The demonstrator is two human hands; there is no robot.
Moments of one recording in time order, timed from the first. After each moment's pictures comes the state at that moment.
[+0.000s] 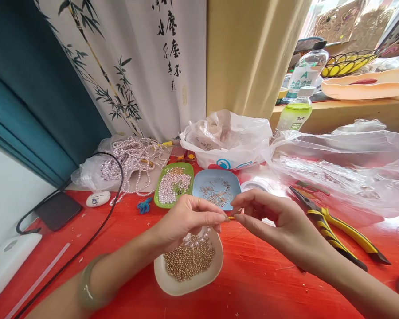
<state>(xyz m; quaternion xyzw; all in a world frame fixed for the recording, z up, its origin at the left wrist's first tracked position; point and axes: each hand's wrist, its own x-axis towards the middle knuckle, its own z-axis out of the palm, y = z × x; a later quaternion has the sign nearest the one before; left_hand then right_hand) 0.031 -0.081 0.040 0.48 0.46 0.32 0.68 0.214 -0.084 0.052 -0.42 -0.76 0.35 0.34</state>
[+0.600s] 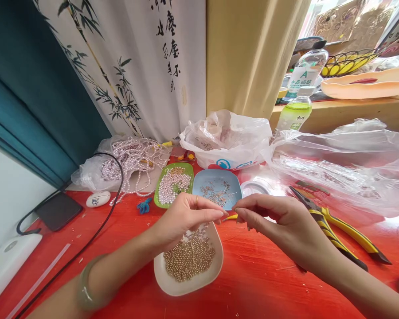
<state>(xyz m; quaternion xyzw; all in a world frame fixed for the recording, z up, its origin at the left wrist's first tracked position) 0.029 -0.078 0.039 0.50 0.46 0.34 0.65 0.215 -0.083 0.051 -0.42 -0.77 0.33 0.35</state>
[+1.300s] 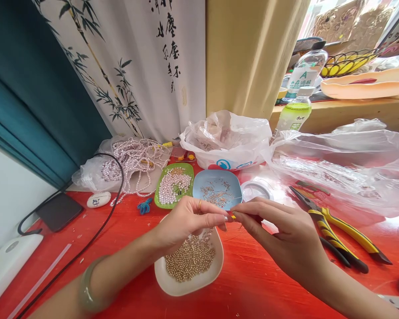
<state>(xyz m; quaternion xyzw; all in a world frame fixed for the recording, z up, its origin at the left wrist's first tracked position) 0.030 -0.081 0.034 0.52 0.42 0.33 0.66 0.207 -0.089 0.038 -0.34 -0.80 0.15 0.47</state>
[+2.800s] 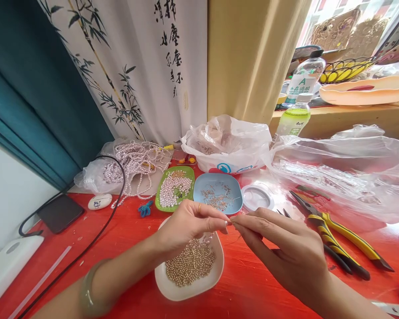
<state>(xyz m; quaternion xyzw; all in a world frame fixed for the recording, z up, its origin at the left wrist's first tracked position) 0.034 -0.083 0.036 0.50 0.44 0.35 0.66 0.208 -0.096 0.037 -0.31 -0.82 0.06 0.48</state>
